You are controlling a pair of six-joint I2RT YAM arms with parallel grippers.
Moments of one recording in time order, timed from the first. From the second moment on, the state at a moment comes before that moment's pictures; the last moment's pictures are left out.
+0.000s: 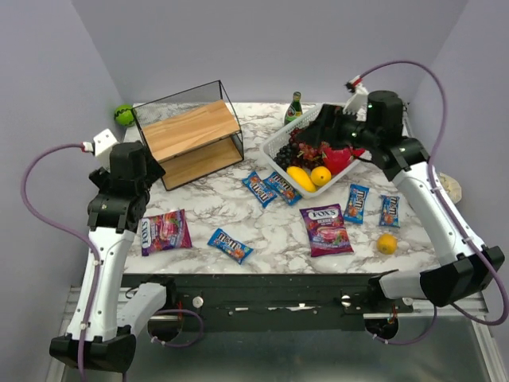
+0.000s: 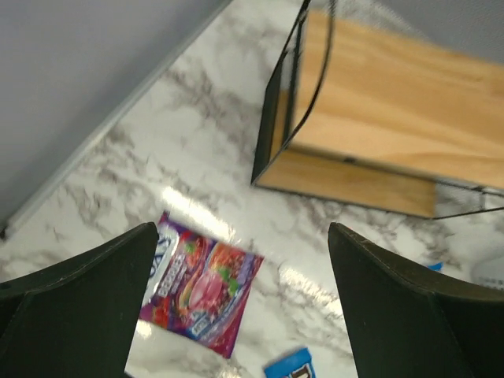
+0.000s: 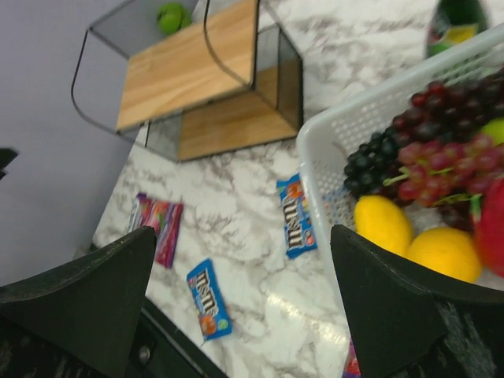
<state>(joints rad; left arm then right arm) -0.11 0.90 1.24 -0.82 -0.51 -0.53 0.28 1.33 1.48 -0.50 -0.43 0.41</state>
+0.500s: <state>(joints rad) -0.05 0.85 0.65 -0.80 -0.32 -0.94 0.46 1.39 1.30 -0.46 -0.45 0.39</state>
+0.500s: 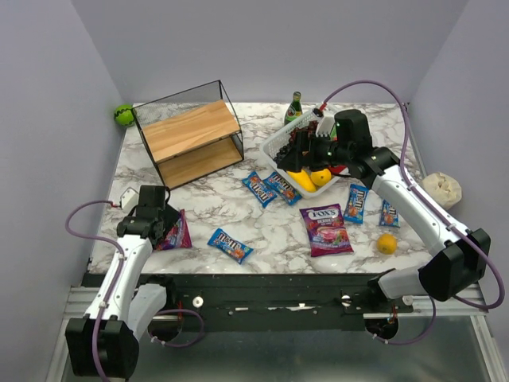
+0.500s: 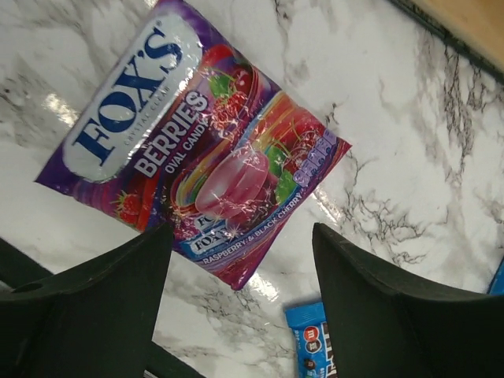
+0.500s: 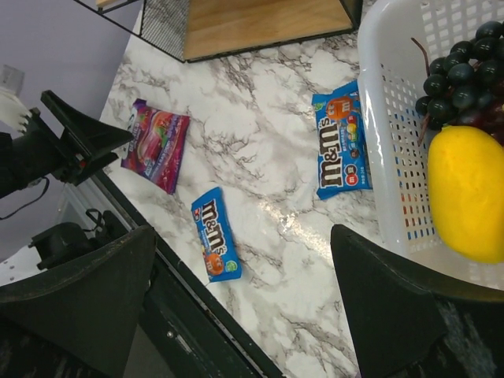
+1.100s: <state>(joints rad) -0.05 1.06 0.54 -0.50 -0.16 -0.88 0.46 1.39 1.30 -0.47 -0.33 0.34</state>
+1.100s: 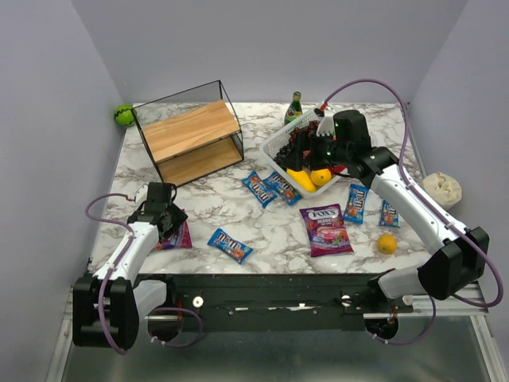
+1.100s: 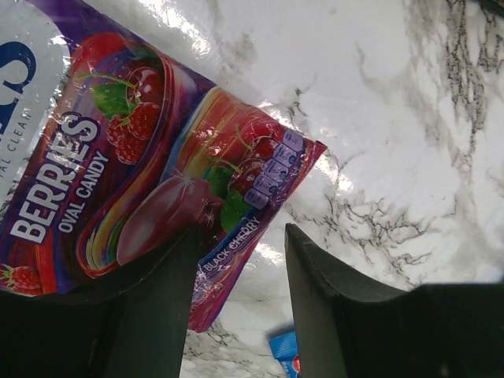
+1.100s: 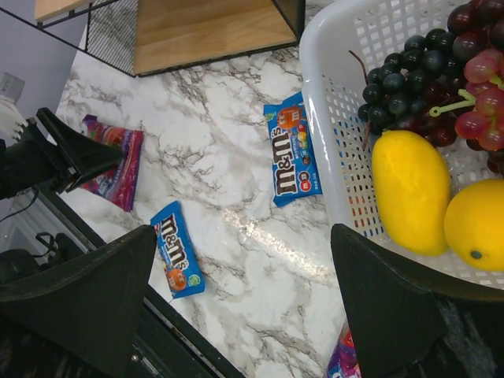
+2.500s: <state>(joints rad) -0.34 0.85 0.45 -0.28 -0.01 -0.88 0.46 1.45 1.23 -0.48 -0.36 0.42</state>
